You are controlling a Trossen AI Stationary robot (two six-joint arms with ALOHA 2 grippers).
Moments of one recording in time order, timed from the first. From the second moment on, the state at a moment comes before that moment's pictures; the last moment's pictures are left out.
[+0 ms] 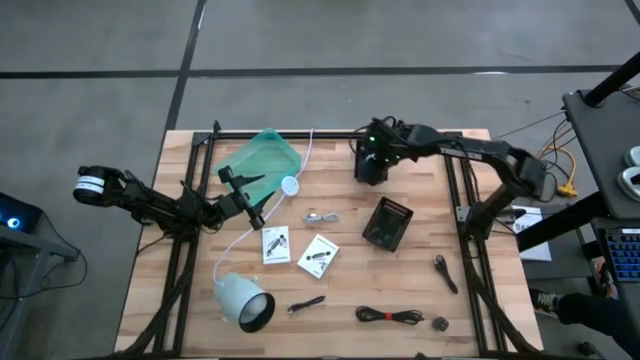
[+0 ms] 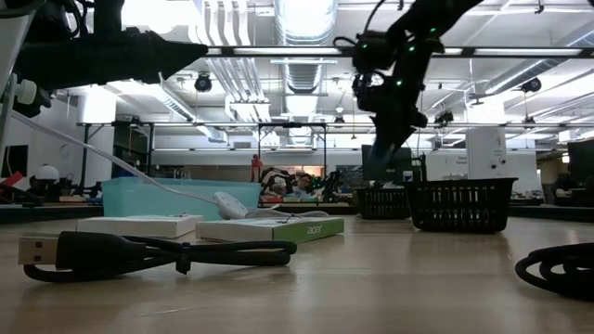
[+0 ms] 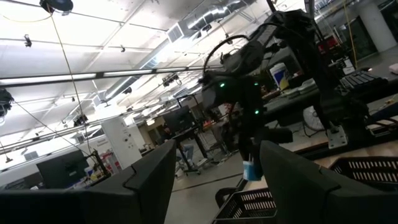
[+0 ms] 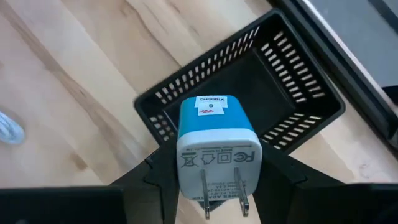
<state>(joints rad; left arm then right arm) -0.06 1.16 0.08 1.52 -0.44 0.64 -0.50 1.62 1.24 -0.80 0.13 0.17</state>
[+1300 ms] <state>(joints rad) -0.06 1.16 0.08 1.52 -0.44 0.64 -0.51 1.86 1.37 -1.04 0.13 0.04</state>
